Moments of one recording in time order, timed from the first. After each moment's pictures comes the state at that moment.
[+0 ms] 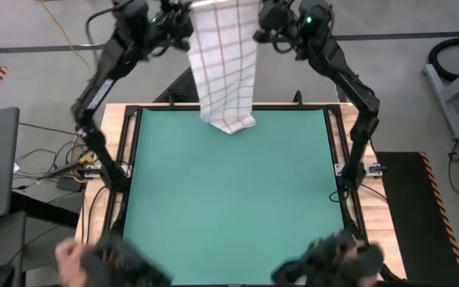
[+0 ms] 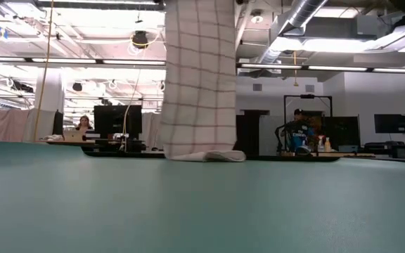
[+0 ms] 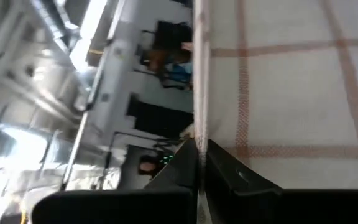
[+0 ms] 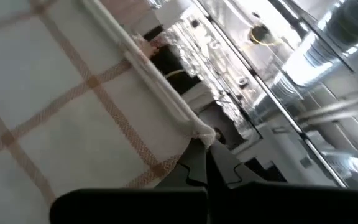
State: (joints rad) left arm 0.75 1.72 2.31 -0.48 -0.28 1.32; right arm -0.67 1.81 2.35 -0.30 0.40 -1.02
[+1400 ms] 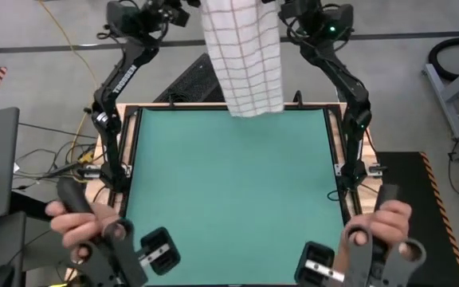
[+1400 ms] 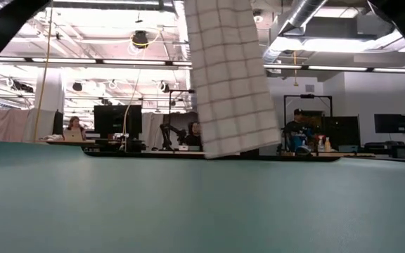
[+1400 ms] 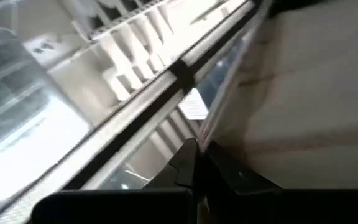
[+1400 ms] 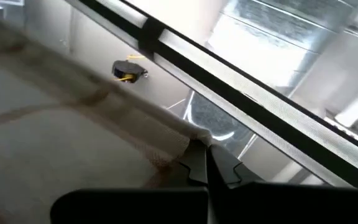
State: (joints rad) left arm 0.90 1.94 2.36 0.68 0.44 1.42; right arm -0.82 1.92 2.36 0.74 -0.17 -1.22
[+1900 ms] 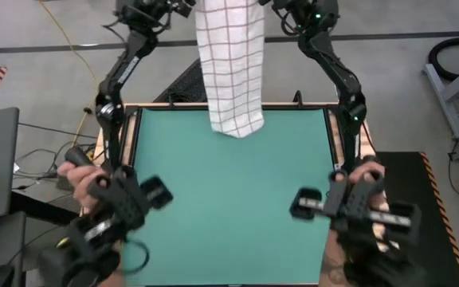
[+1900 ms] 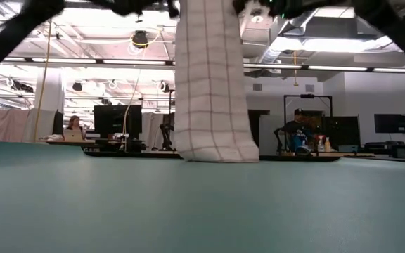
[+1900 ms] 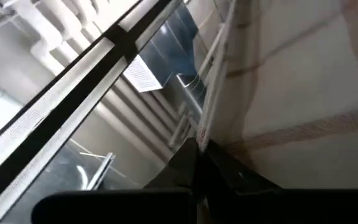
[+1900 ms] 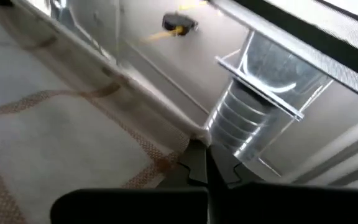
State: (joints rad) left arm 1.06 2.05 2.36 0.58 0.45 1.49; right arm -0.97 2.03 2.36 0.60 -0.15 -1.09
